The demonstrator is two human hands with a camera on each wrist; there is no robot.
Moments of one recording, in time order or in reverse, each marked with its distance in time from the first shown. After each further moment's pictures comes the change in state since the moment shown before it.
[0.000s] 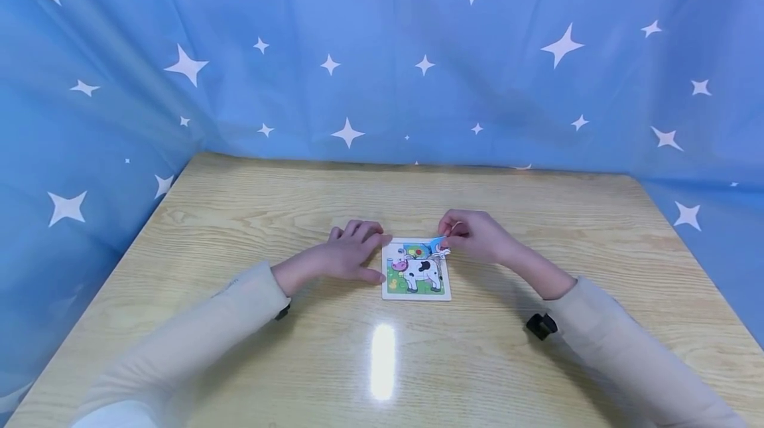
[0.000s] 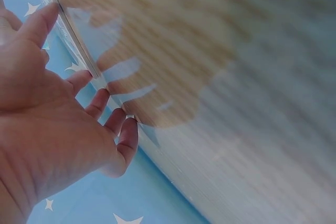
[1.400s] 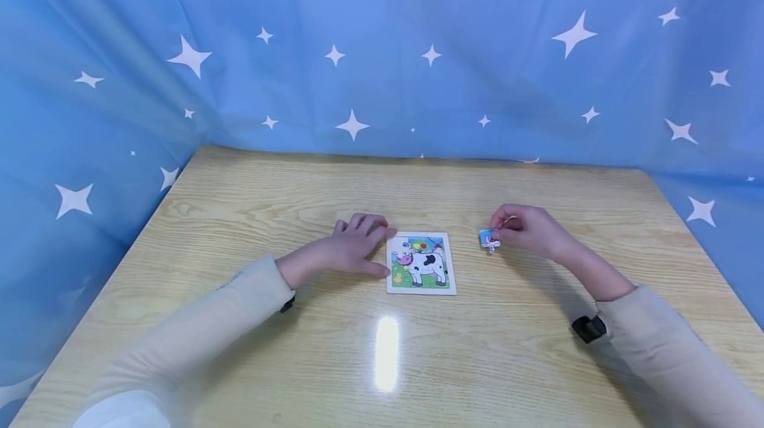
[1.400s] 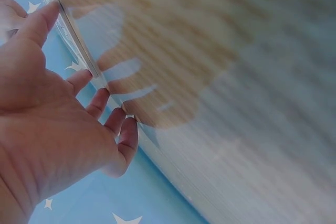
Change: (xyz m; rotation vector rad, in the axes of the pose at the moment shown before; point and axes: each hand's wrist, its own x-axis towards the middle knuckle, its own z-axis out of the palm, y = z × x) left_hand -0.003 0.002 -0.005 -0.015 -0.003 -0.022; right_hand -0.036 0.043 -0.044 -0.027 0.034 0.135
